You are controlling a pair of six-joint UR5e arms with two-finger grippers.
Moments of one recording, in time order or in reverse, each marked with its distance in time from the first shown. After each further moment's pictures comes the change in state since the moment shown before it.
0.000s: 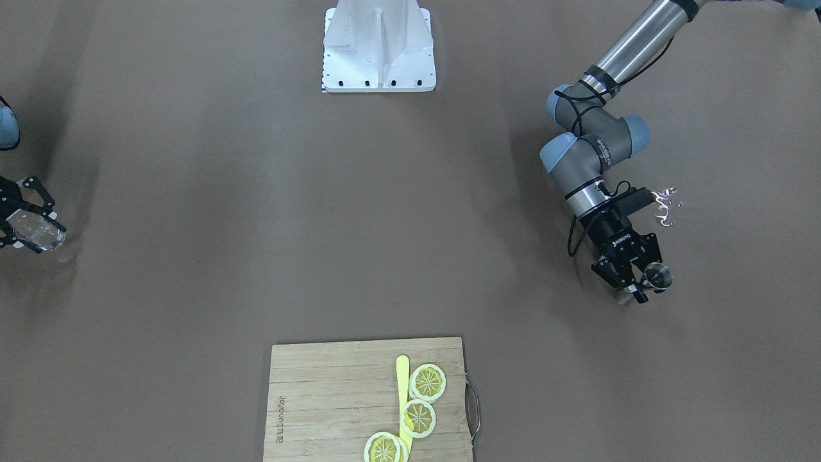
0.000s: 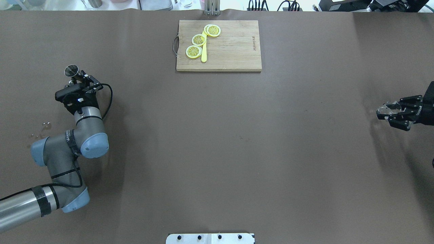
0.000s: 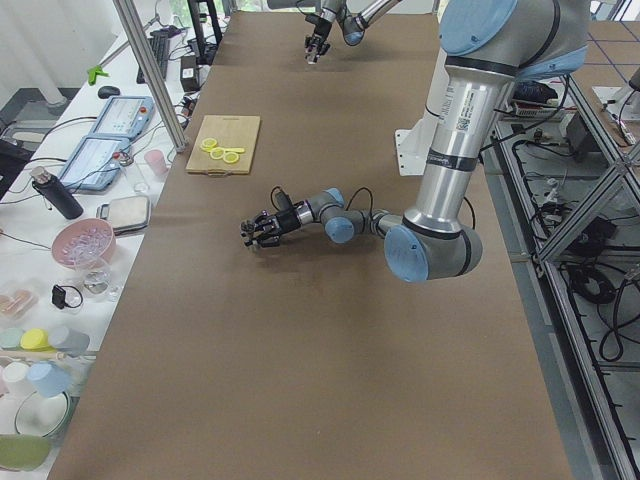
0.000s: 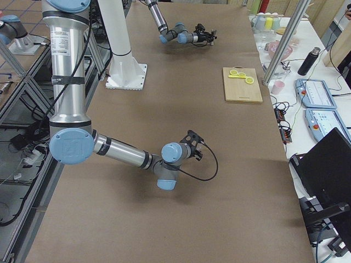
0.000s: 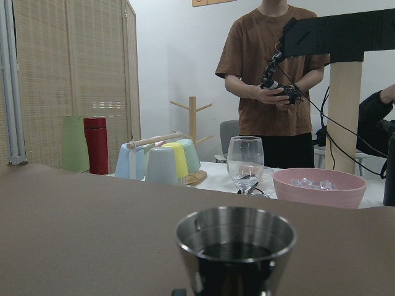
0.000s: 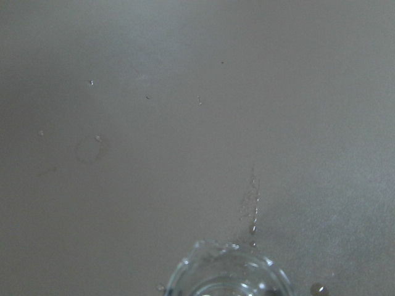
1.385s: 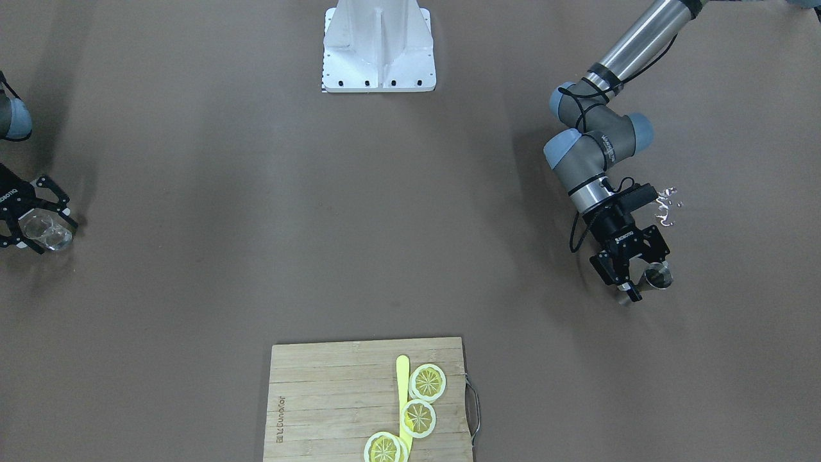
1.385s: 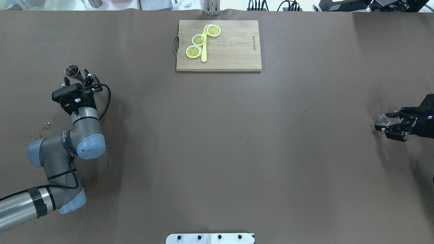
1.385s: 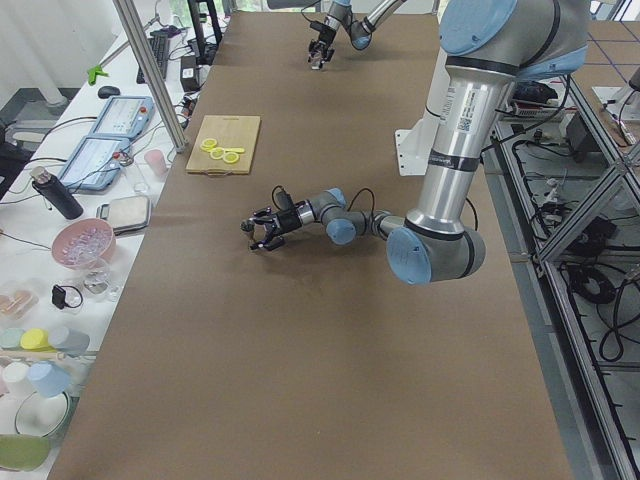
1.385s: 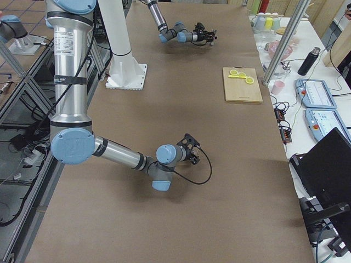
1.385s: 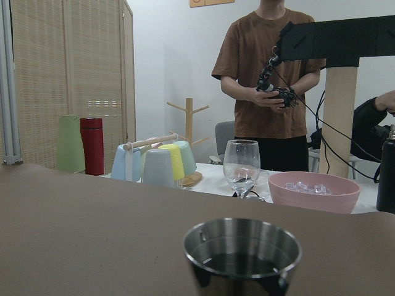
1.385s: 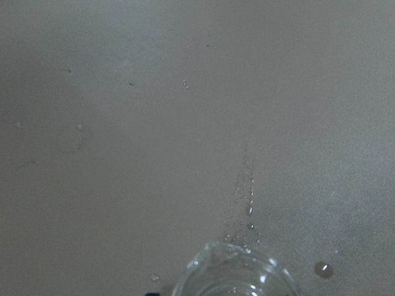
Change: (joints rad) left arm 0.000 0.020 -0.015 -0.037 0.005 0.031; right arm -0.118 -0.067 -0.022 0.067 -0.176 0.075
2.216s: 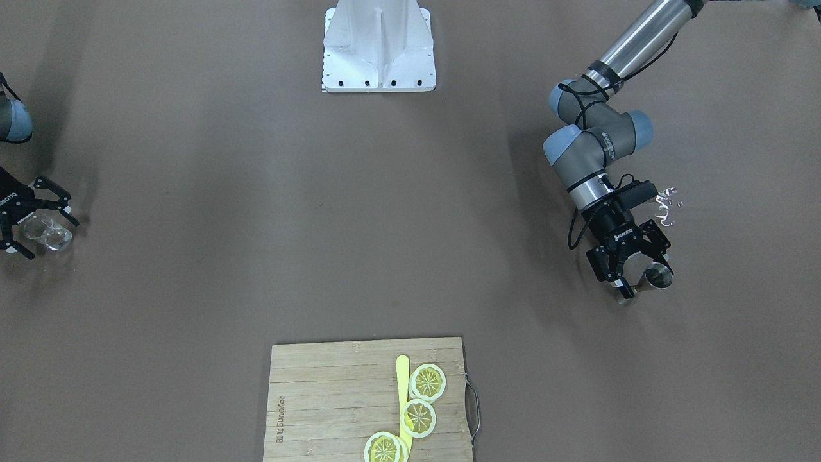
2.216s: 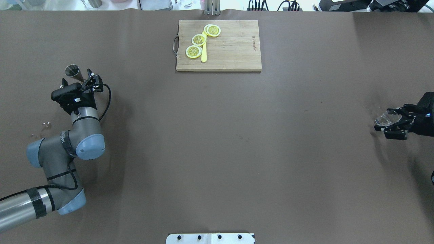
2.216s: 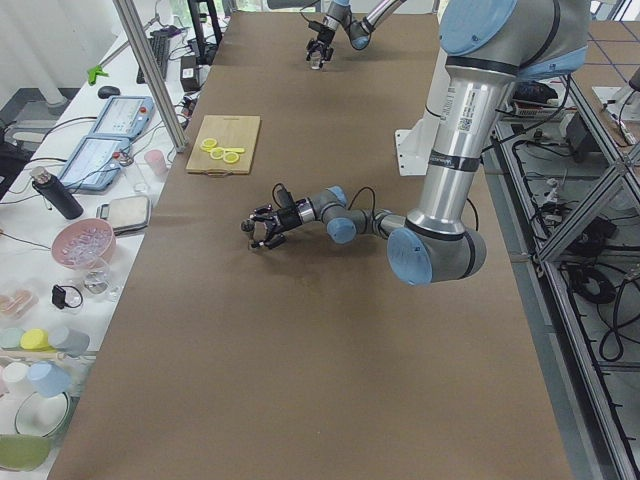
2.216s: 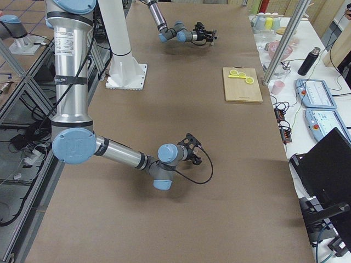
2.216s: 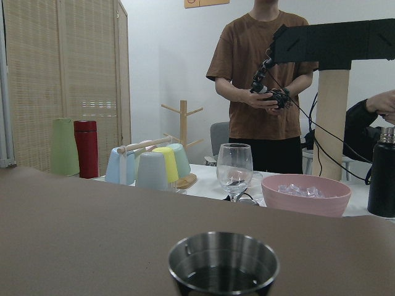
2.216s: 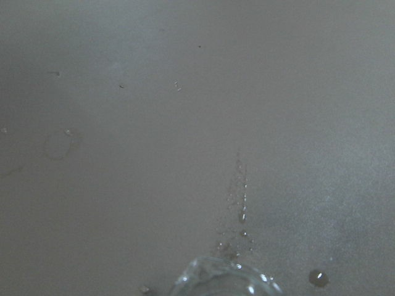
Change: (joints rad) left arm 0.001 0.006 -0.017 -0.006 0.002 0.006; right arm 0.001 0.011 -0.002 -0.019 -0.008 0.007
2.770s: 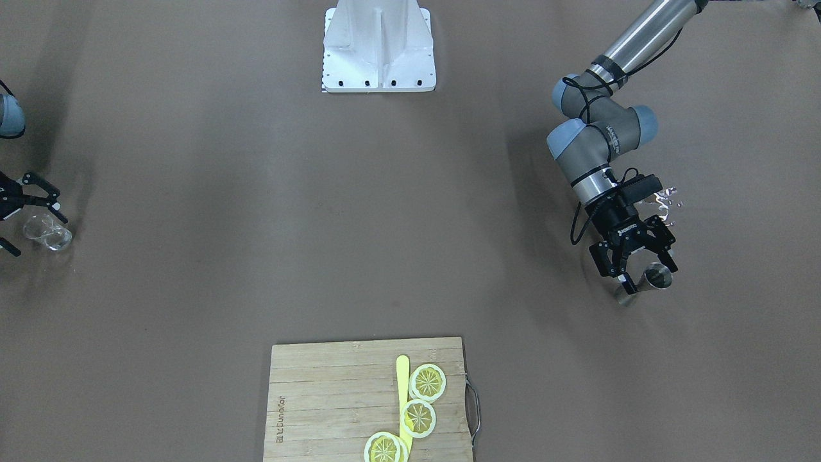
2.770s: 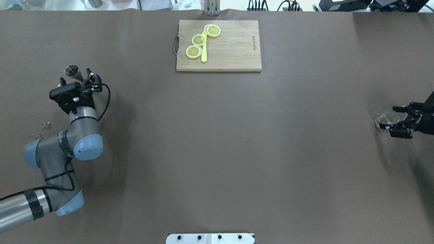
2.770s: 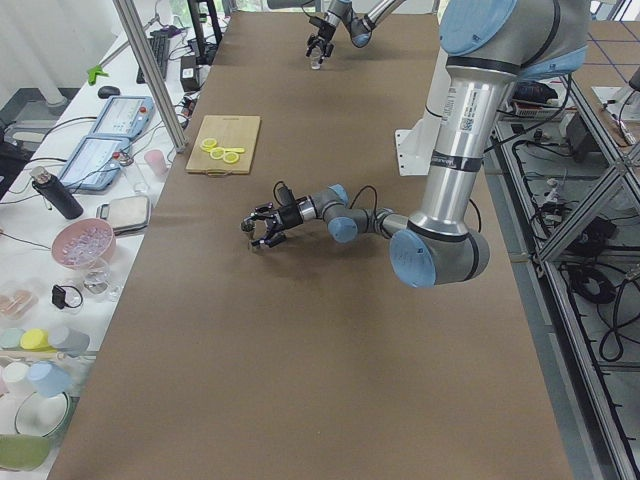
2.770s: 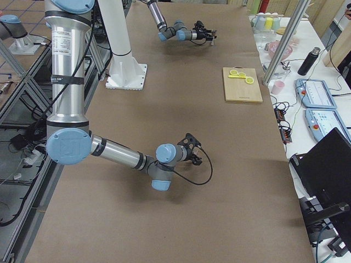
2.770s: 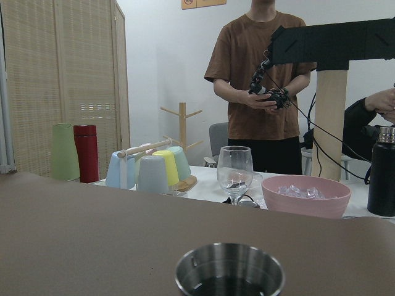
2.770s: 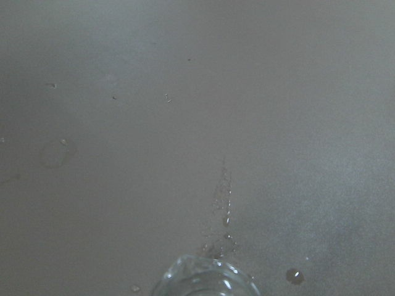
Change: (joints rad) left arm 0.000 0.011 -0.030 -0.005 0.000 0.043; right arm 0.021 -0.017 0.024 -0.006 -0.005 -0.001
